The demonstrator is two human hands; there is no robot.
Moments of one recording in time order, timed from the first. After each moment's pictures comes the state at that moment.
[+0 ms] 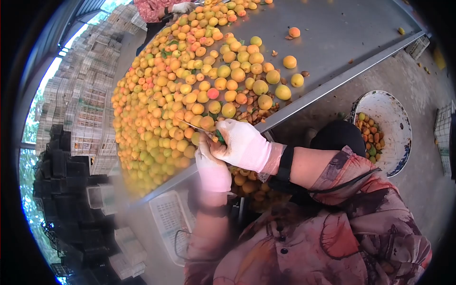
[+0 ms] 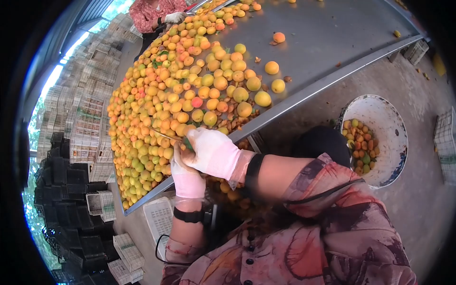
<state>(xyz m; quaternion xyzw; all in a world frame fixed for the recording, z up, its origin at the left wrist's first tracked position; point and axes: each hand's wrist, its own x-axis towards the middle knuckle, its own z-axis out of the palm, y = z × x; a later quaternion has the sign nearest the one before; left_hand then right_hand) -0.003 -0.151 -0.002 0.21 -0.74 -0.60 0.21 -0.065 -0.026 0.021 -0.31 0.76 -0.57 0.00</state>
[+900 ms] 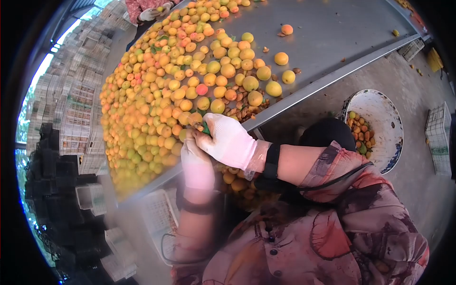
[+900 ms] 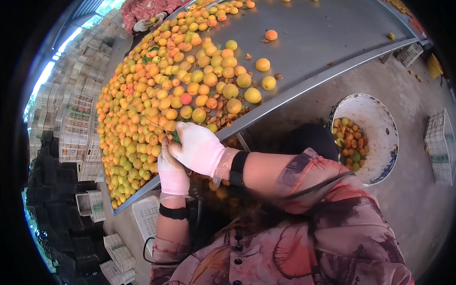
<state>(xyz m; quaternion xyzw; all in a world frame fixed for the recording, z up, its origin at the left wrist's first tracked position) -0.001 -0.162 0.011 0.22 -0.79 -0.56 0.11 -0.065 -0.040 0.020 -0.26 0.73 -0.63 0.04</state>
